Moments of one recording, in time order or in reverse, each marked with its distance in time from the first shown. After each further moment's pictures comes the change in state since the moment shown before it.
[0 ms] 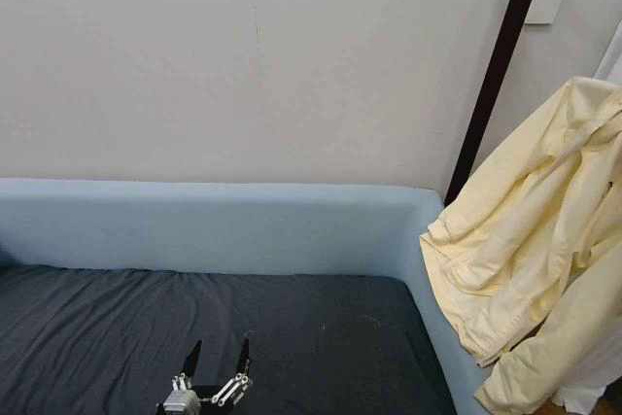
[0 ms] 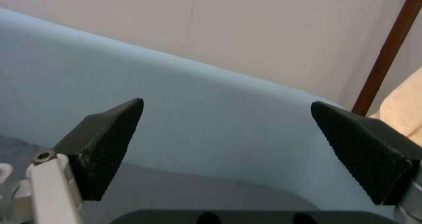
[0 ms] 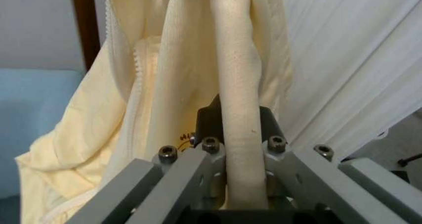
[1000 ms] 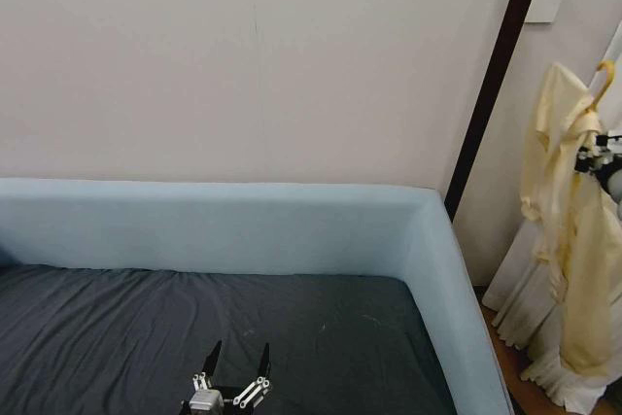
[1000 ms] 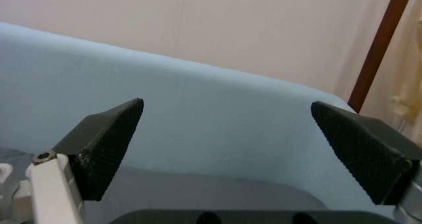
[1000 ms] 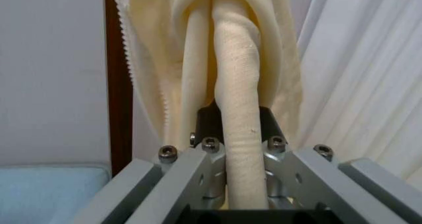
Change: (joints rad) left arm 0.001 -0.034 0.017 -0.013 0.107 0.031 -0.011; right arm 0.560 0.358 -0.480 -0.545 -0.600 0.331 -0.510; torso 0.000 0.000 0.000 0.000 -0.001
